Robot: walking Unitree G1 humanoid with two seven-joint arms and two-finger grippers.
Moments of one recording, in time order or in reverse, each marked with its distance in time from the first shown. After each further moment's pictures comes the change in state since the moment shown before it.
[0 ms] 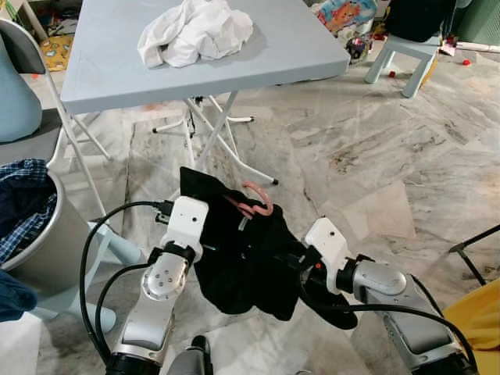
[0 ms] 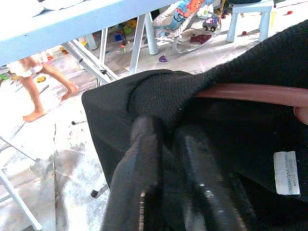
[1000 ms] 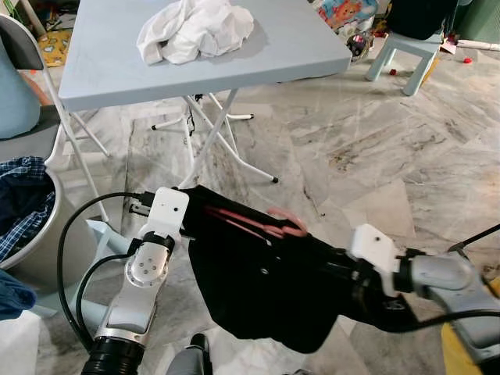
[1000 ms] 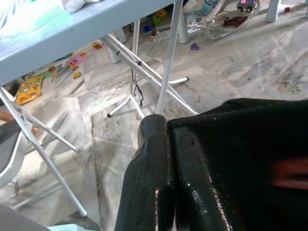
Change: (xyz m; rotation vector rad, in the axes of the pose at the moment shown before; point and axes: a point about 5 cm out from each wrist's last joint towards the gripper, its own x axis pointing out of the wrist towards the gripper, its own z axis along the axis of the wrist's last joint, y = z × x) left arm 0.009 0.036 -0.005 0.115 0.042 0.120; right arm -0.078 -0.045 0.000 -0.257 0.140 0.175
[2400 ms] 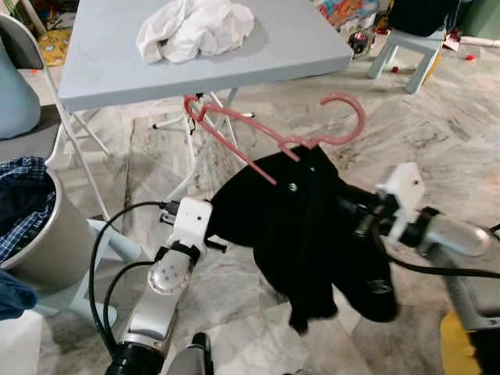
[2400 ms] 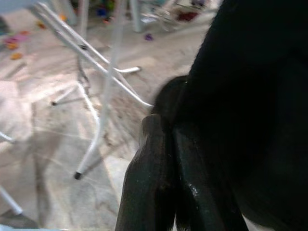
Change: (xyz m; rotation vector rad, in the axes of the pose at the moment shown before) left arm -0.006 -0.048 -0.004 -0.139 0.043 -0.219; right arm 0.017 -0.032 0.051 0.118 -0.348 -0.336
